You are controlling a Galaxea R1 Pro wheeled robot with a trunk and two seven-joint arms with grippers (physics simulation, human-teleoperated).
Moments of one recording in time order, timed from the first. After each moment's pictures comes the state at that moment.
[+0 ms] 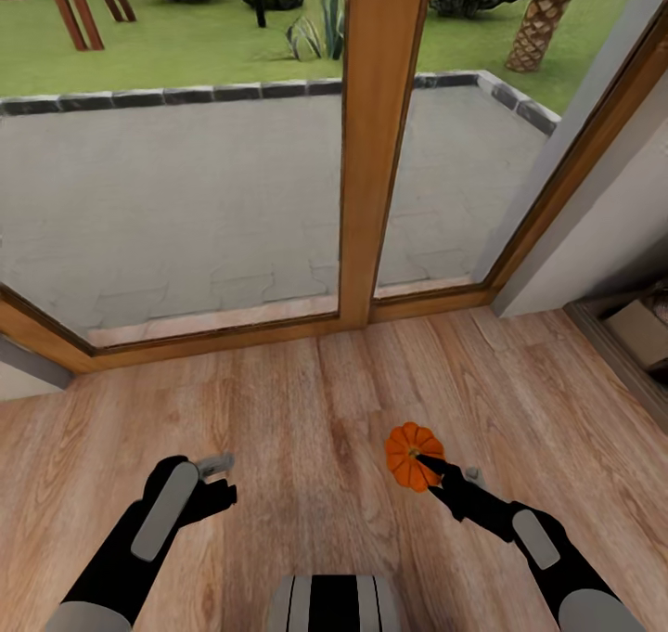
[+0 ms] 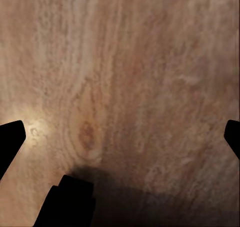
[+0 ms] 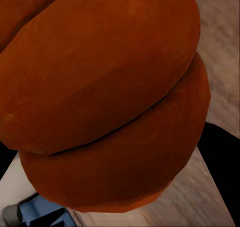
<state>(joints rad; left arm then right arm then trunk) -0.45 0.06 -0.10 -1.19 0.89 0.99 0.80 -0.54 -0.11 -0.27 -0.56 -0.71 0.69 0.58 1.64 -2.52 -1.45</state>
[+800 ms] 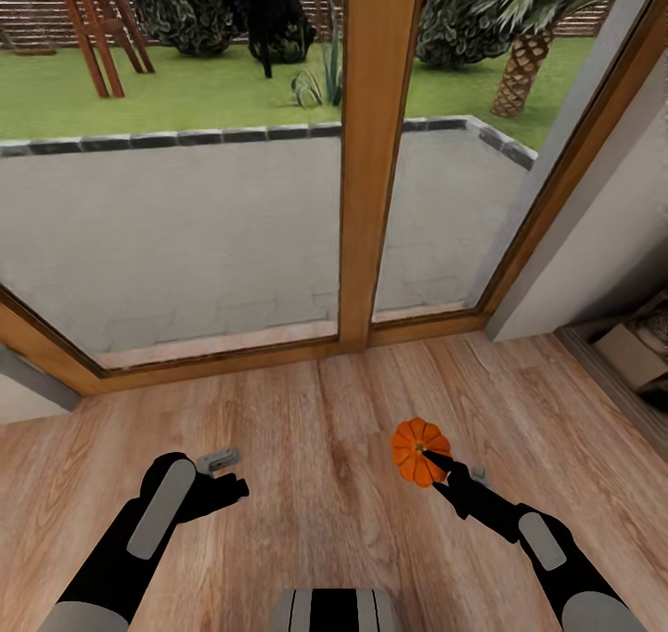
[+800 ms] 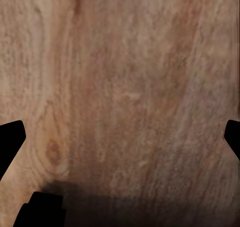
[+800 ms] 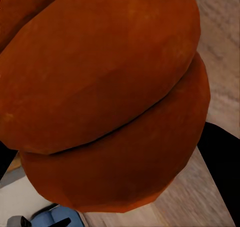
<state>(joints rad) -0.45 0.07 -0.09 -1.22 0.89 1.04 0.67 -0.54 -0.11 -0.33 -0.56 -0.71 0.69 0.61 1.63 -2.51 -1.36</state>
